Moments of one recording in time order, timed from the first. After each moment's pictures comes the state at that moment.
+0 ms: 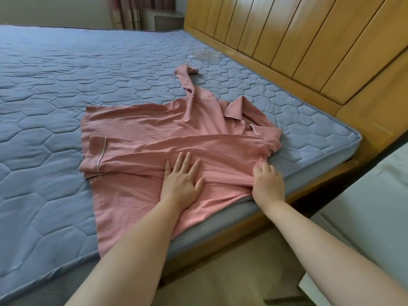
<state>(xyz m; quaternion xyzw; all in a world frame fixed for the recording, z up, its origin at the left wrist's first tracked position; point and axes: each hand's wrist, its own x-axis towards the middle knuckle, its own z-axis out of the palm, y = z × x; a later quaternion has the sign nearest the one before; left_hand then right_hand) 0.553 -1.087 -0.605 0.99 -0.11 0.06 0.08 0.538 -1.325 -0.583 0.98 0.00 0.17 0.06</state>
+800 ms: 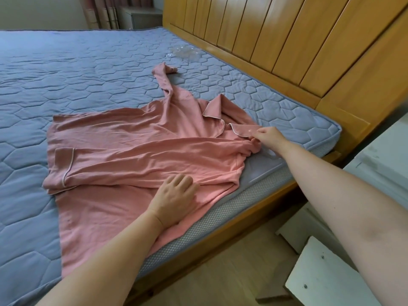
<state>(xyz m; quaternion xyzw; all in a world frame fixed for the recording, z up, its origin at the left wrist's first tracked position) 0.539 -1.116 -0.603 0.86 -0.38 0.33 0.11 0.647 -1.414 -0.510 0.91 -0.10 0.02 -0.40</state>
